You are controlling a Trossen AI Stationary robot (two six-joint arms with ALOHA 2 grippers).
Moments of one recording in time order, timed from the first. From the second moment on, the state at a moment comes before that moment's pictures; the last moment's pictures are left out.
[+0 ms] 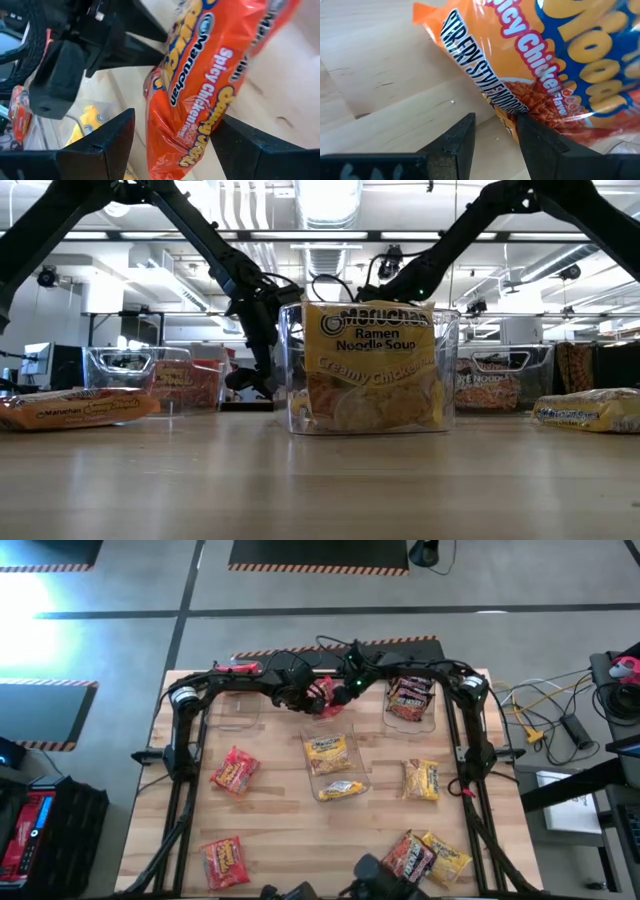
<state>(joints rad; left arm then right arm) 0.58 2.05 1.30 -0.43 0.09 -0.66 -0.70 2.07 1.45 -0.39 -0.68 0.23</state>
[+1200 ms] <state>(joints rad) 0.58 2.00 1.29 -0.42 0.15 -0.60 -0.69 2.10 1.45 -0.33 -0.64 0.17</state>
